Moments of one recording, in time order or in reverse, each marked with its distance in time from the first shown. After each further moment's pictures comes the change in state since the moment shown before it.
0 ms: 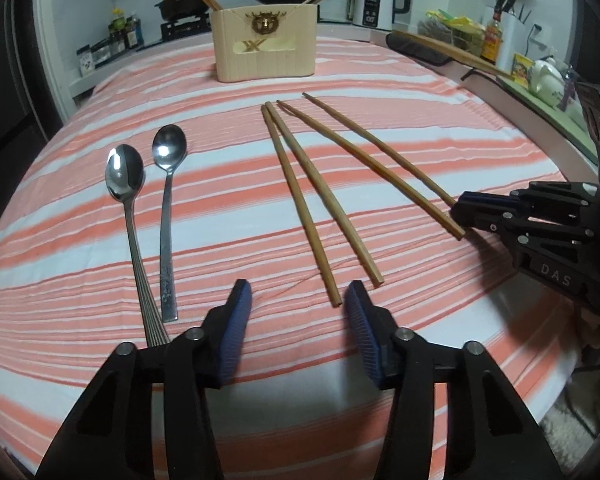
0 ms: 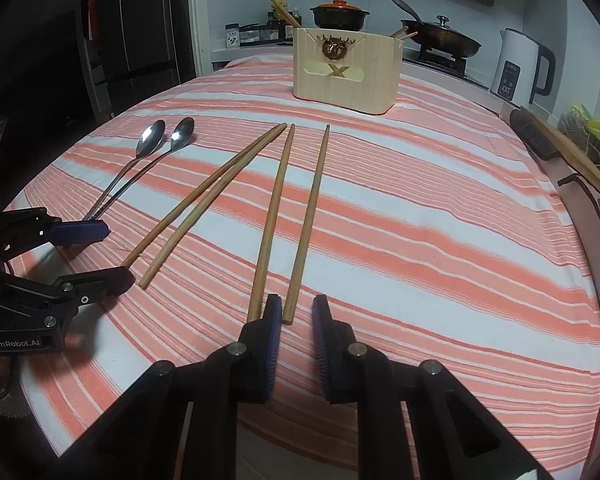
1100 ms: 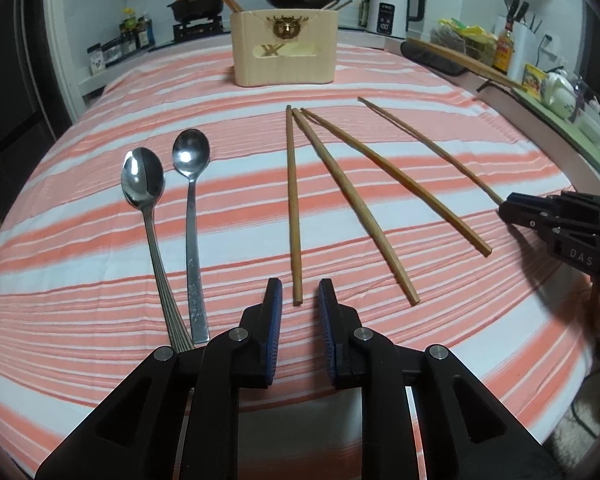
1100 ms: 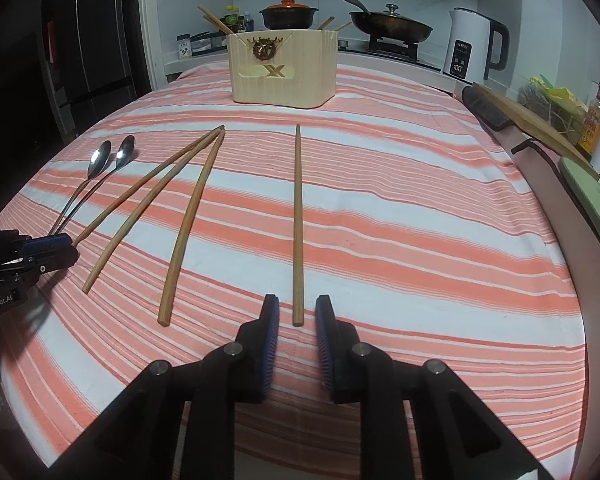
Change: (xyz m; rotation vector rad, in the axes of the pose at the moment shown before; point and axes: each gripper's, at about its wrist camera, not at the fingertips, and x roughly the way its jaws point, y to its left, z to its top) left arm 0.008 0.019 0.010 -0.027 -0.016 0.033; right arm -0.004 -0.041 -0.006 0.093 -0.001 -0.091
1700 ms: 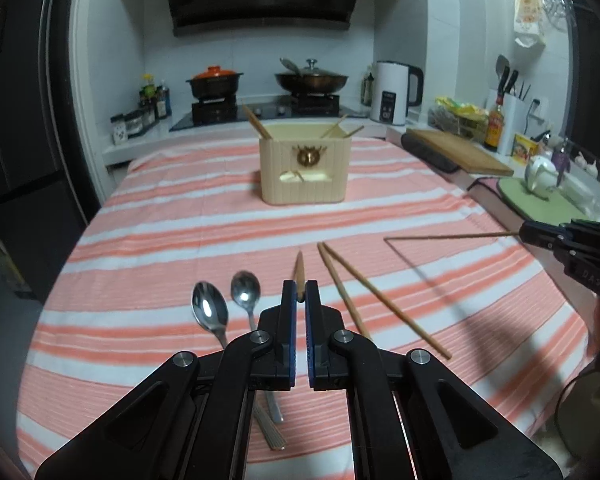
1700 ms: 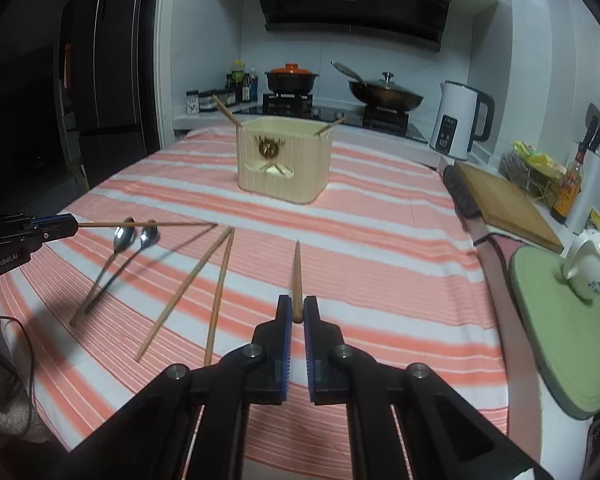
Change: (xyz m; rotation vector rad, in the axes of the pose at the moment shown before) left arm -0.103 0.038 0.074 -0.014 -0.256 -0.009; right arm -0.105 0.004 0.064 -0.045 -0.229 -0.028
